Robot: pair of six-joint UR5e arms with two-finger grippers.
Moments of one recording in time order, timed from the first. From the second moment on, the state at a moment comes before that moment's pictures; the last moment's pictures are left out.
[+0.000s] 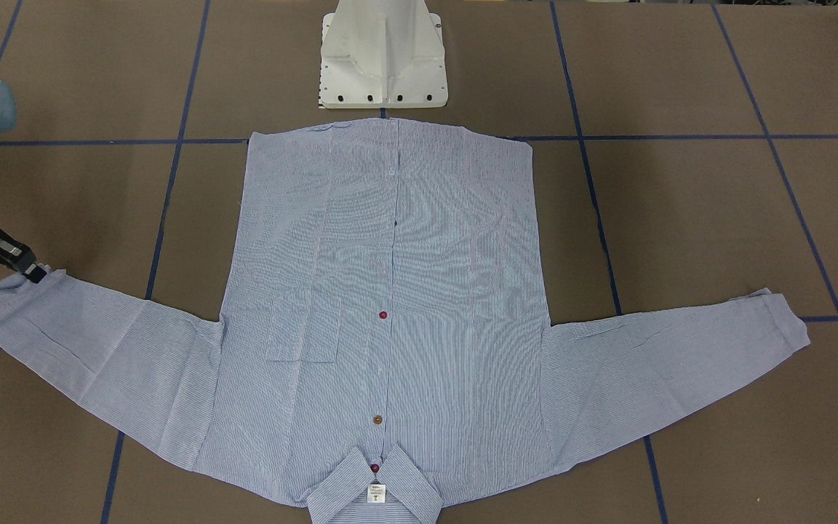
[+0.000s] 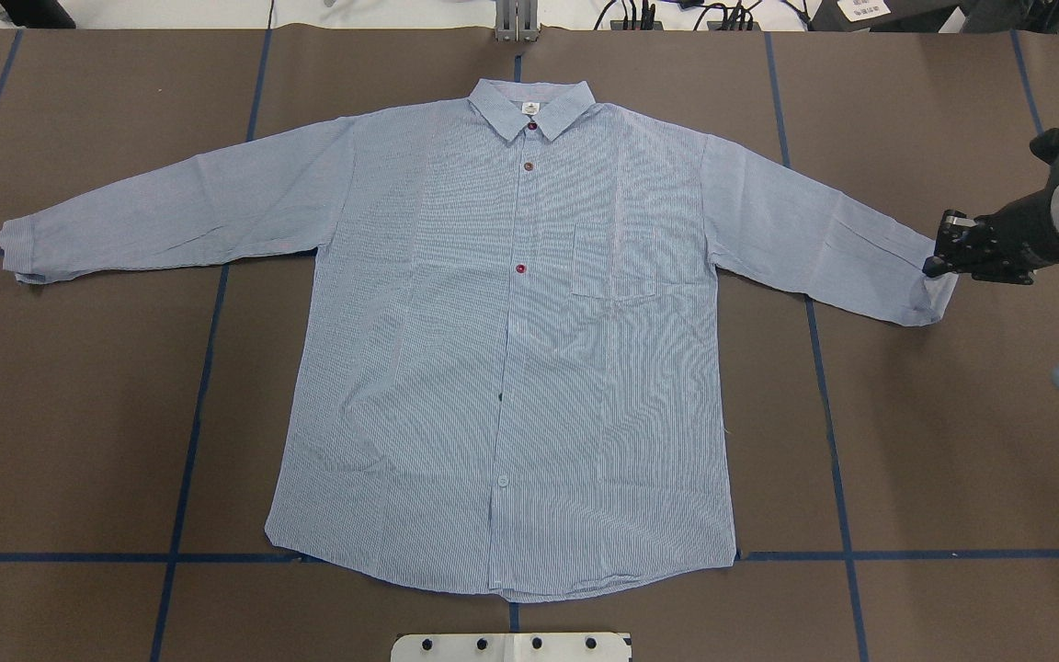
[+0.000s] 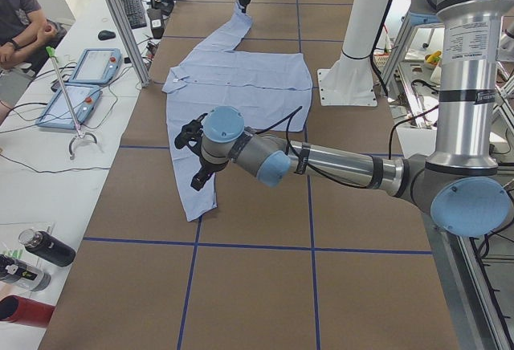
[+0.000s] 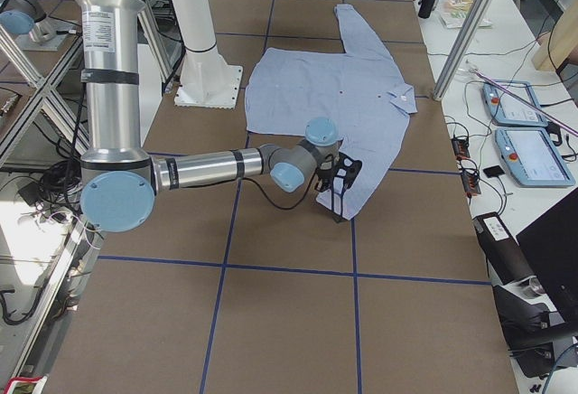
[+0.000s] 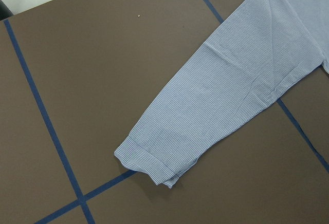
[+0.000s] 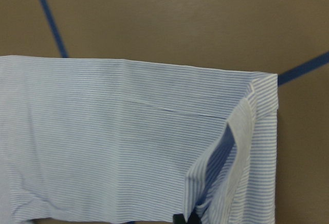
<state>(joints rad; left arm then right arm) -1.49 -1.54 -1.76 -1.99 -2.47 0.02 1.02 -1.48 1.68 -0.95 2.19 1.35</state>
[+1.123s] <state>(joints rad) -1.50 -1.45 -1.91 -1.99 -2.47 0.03 0.73 -0.60 1.25 -1.23 2.00 1.52</state>
